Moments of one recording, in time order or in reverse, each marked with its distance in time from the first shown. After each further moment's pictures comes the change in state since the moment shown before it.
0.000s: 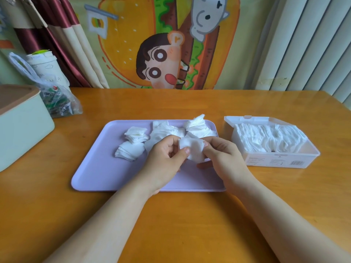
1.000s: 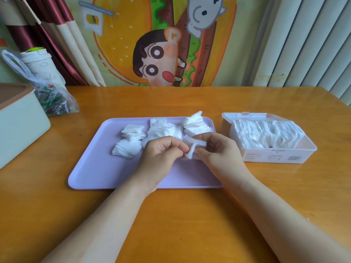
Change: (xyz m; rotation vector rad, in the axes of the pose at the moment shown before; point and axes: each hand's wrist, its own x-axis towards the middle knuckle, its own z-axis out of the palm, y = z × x) left_hand -0.010 0.013 0.000 -0.086 0.070 0.028; right_hand -0.001 0.006 0.001 -0.104 0.056 -0.109
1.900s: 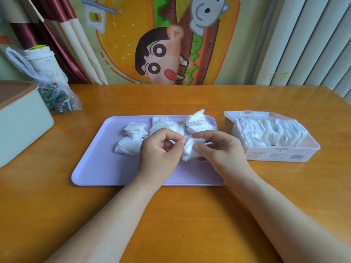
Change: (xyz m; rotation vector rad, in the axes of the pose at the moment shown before) left_hand -0.001 -0.008 0.004 0.098 0.235 0.218; right_hand -0.002 -0.003 0.003 0.149 0.011 -0.021
